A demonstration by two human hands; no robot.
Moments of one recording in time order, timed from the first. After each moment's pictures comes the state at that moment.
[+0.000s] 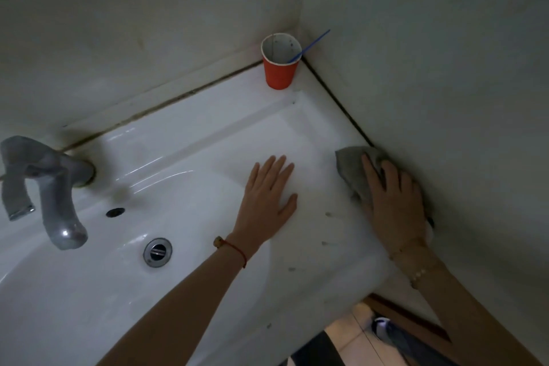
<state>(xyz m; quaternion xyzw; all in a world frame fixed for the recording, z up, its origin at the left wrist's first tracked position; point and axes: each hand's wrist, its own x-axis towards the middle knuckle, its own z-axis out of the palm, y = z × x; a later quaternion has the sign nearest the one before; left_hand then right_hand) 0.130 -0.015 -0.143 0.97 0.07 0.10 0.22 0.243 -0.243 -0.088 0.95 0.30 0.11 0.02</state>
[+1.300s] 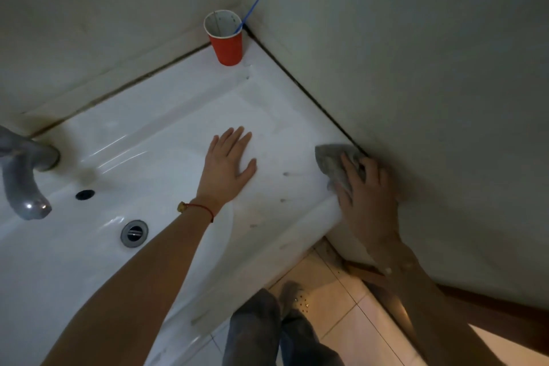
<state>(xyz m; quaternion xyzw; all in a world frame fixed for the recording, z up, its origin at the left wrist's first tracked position) 0.129 -0.020 -0.137 0.97 0.09 0.10 0.20 0.176 -0.307 -0.072 0.97 0.23 0.06 -0.11</state>
